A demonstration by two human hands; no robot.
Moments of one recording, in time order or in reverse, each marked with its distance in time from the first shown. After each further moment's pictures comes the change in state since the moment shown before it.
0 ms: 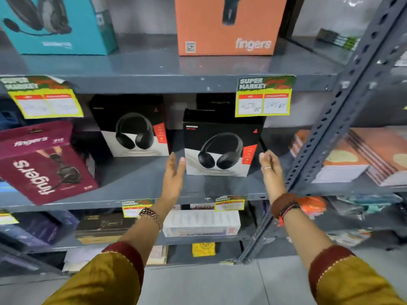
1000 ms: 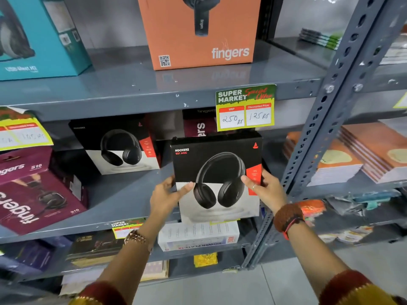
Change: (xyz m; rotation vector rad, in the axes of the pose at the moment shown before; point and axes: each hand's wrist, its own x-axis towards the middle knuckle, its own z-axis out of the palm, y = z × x) left_hand 0.013 -0.001 0.000 0.269 -0.029 -0.088; right_hand 0.008 0.006 -0.026 -0.481 -0.089 0.033
